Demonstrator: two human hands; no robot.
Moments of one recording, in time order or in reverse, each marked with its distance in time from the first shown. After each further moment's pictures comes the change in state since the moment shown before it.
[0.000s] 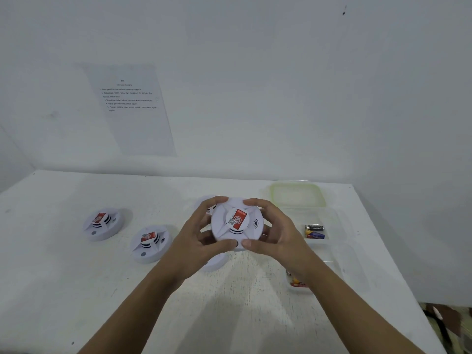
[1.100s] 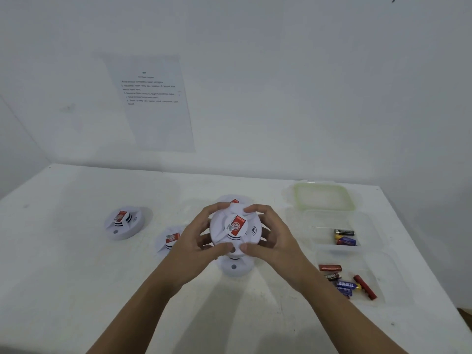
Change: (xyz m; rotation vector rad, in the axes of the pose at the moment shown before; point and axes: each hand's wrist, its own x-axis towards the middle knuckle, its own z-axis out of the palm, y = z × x) left_hand -0.008 -0.010 -0.064 0.019 0.003 -0.060; right_hand 0.036 0.019 0.062 -0.049 0.061 0.052
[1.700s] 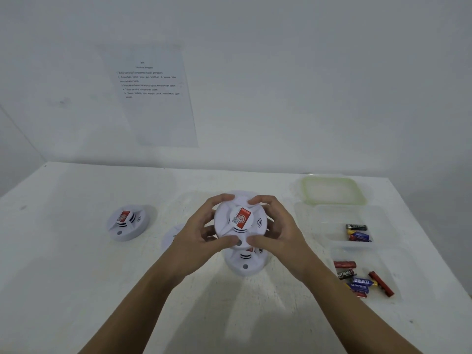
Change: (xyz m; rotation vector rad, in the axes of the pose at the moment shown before) left_hand 0.017 -0.002 -0.025 0.030 -0.054 -0.028; right_hand 0.024 0.007 0.013 -0.002 0.041 -0.035
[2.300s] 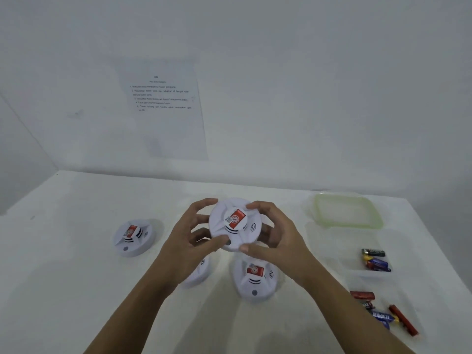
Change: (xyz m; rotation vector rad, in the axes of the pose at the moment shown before) left_hand 0.016 -0.004 -0.034 -0.022 0.180 0.008; right_hand 0.040 -0.006 0.005 0.029 -0.091 -0.040
